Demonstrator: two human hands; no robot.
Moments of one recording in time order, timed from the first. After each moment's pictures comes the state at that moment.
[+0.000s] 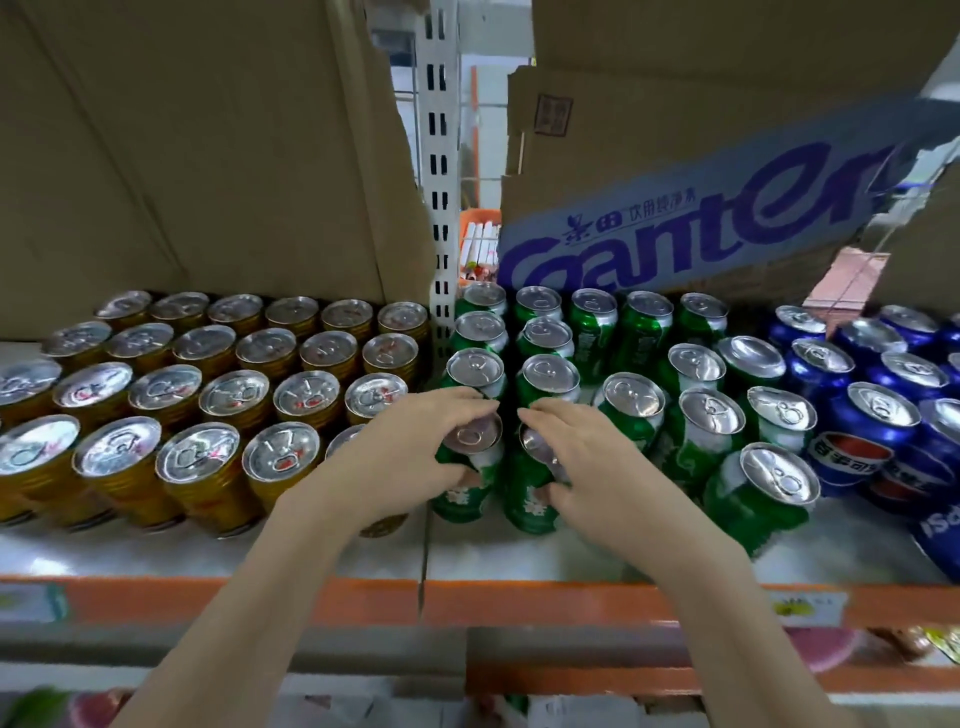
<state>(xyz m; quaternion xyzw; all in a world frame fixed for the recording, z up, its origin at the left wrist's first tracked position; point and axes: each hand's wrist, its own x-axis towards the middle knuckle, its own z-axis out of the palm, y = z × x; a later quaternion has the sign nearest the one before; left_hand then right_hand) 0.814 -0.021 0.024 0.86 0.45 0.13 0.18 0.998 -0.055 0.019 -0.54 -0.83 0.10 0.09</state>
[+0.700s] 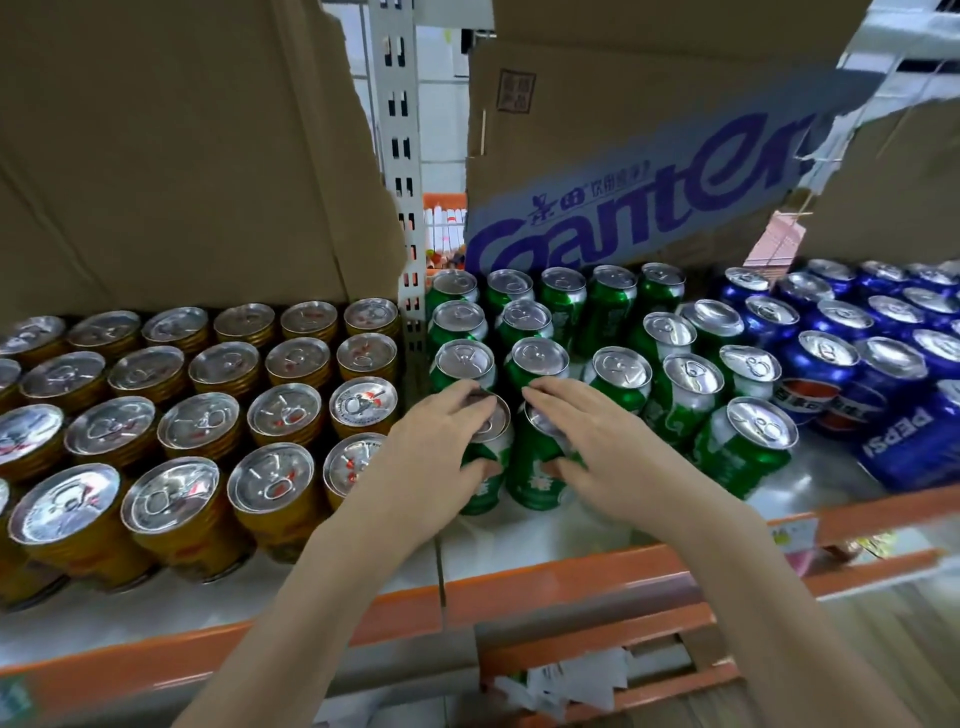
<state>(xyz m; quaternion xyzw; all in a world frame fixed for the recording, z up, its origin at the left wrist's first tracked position) 0.810 -0.019 0.009 0.88 0.42 0.16 0.14 0.988 -0.056 0.016 -0.59 -0.80 0.06 0.07</state>
